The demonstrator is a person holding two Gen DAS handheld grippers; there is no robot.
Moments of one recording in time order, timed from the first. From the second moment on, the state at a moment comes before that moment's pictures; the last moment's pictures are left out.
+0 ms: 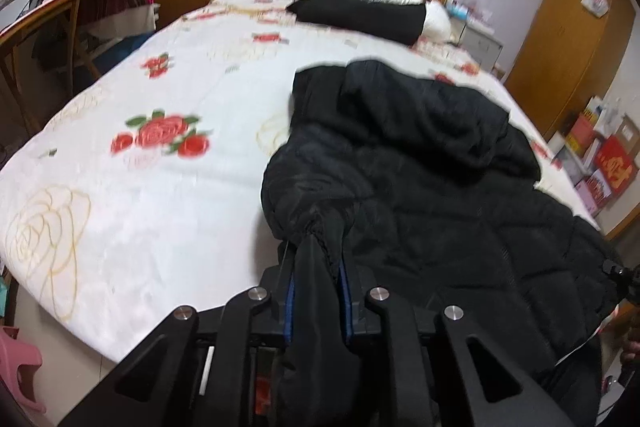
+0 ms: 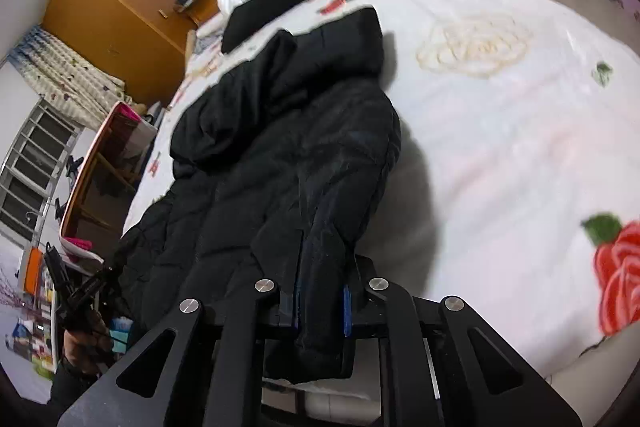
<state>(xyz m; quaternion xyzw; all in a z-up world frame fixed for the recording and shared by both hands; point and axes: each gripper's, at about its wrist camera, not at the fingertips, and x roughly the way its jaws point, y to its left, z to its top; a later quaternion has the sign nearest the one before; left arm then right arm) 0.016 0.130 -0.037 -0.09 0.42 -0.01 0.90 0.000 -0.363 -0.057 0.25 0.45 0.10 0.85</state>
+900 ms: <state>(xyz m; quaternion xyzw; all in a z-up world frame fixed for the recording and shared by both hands) 0.190 0.156 0.031 -0.21 0.35 -0.02 0.91 0.157 -0.375 0.021 0.30 0.37 0.09 0.88</state>
